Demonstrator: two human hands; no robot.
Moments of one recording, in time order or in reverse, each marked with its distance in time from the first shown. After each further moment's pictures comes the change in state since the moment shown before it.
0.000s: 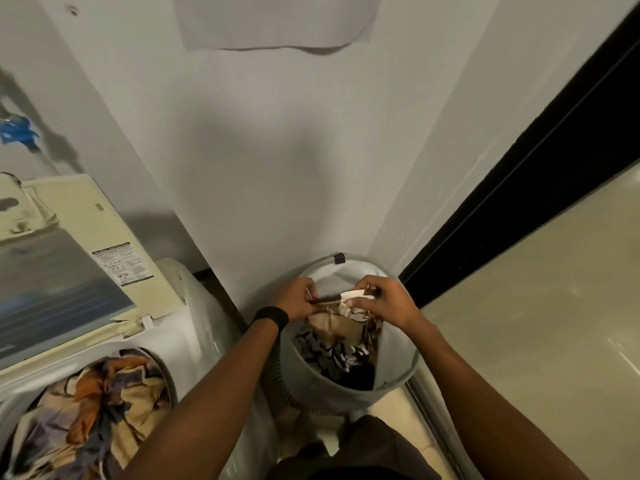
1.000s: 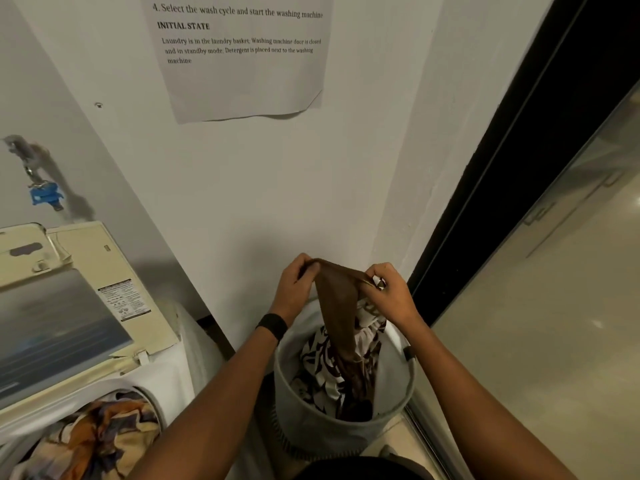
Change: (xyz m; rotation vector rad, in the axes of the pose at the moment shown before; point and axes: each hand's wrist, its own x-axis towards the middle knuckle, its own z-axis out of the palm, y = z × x) left_hand -0.008 0.087 -0.020 -0.548 0.358 0.374; right_hand 0.000 -0.040 -0.050 0.108 0.361 -0.133
